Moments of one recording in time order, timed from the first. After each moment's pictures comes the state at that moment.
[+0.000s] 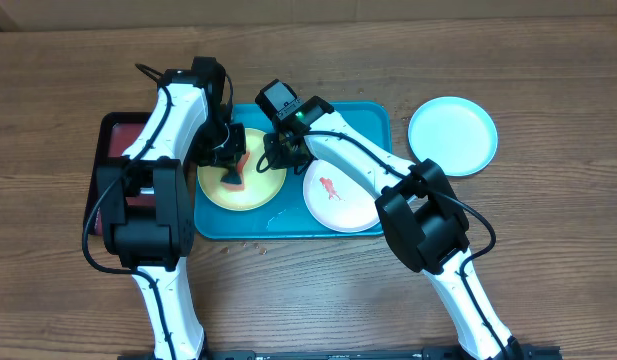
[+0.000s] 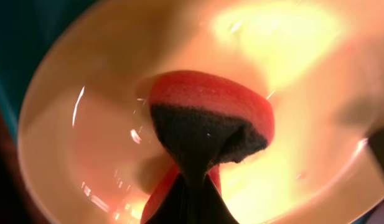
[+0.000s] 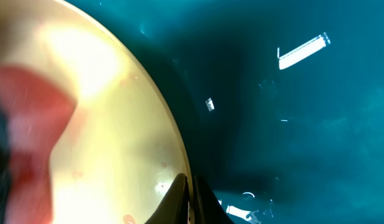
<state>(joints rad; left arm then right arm) -0.07 2.18 1.71 -1.17 0.10 -0.19 0.68 2.43 2.03 -0.88 -0.09 0.47</state>
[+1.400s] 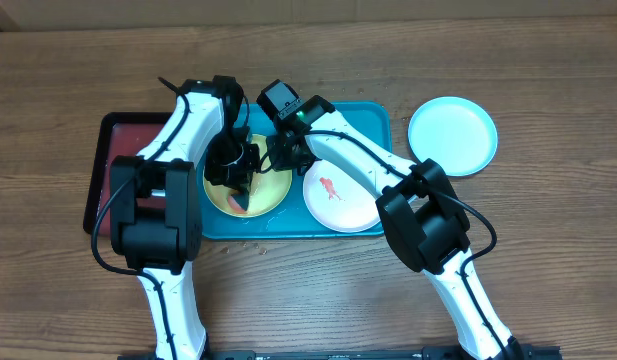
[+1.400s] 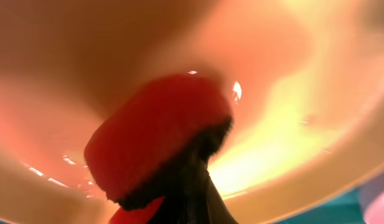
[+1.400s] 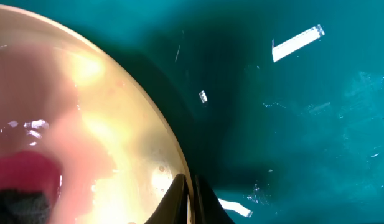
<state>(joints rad) -0.13 2.17 1.62 -1.25 0.17 -0.20 0.68 2.43 2.03 -0.90 -0.08 0.45</state>
